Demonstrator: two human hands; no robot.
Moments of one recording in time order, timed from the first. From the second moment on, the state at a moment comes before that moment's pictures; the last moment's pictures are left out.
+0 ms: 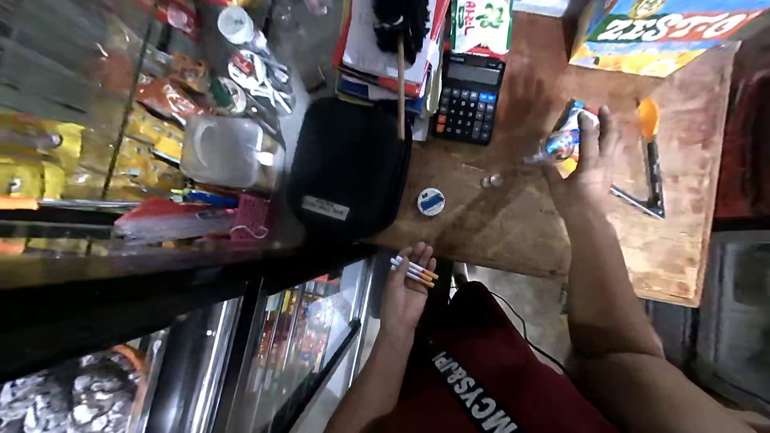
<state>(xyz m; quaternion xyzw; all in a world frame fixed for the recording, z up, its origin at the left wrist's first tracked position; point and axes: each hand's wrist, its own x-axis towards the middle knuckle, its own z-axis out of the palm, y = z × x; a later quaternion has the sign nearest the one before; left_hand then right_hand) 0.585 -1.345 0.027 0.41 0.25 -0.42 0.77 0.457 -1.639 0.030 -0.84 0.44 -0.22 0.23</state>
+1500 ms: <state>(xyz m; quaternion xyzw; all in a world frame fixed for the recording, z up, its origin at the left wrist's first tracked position) 0.589 -1.355 0.011 0.43 0.29 -0.41 0.75 0.556 -1.605 -0.065 -0.88 0.39 -0.15 0.25</state>
